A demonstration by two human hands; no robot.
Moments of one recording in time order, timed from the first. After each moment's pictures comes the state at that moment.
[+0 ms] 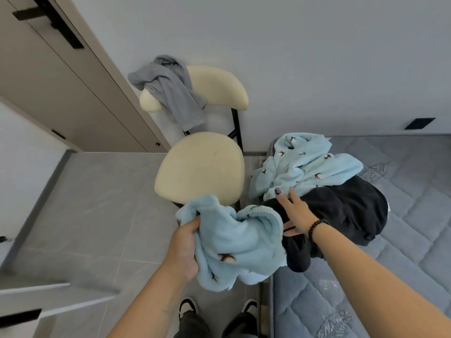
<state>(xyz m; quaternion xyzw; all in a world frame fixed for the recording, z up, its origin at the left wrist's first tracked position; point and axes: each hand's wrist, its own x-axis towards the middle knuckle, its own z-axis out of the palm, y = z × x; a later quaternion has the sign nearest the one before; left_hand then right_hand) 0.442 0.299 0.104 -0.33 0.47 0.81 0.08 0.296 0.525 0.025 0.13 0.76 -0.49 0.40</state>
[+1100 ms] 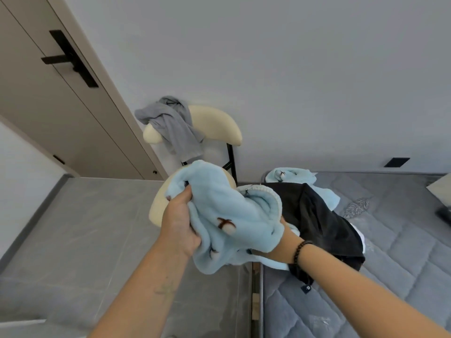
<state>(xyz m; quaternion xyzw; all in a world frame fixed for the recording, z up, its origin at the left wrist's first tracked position) 0.372 0.320 0.219 -0.34 0.37 0.86 -0.03 0.301 0.517 0.092 -0.18 0.89 -0.27 0.33</state>
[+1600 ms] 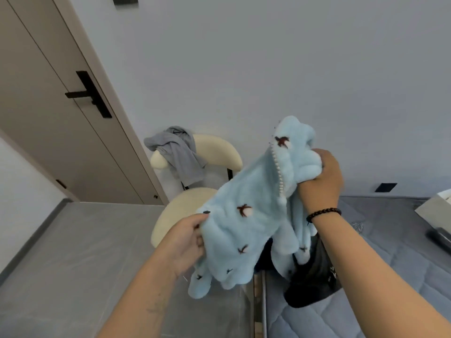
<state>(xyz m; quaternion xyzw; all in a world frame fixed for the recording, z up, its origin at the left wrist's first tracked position) 0.402 0.298 0.244 -0.31 0.50 0.80 0.10 0.260 0.517 0.252 -0.03 0.80 -0.56 -0.21</state>
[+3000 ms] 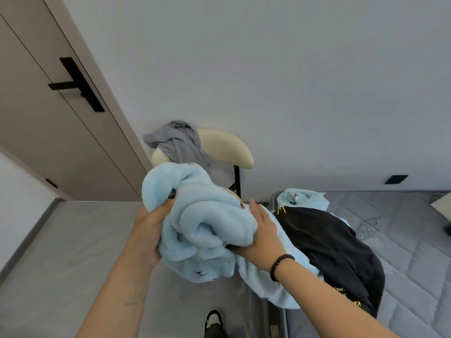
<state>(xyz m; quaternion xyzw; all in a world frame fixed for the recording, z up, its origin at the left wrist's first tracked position) 0.358 0.163 0.229 -0.14 0.61 0.78 -0.11 0.291 0.378 0.141 -0.15 0.89 -0.40 0.18</state>
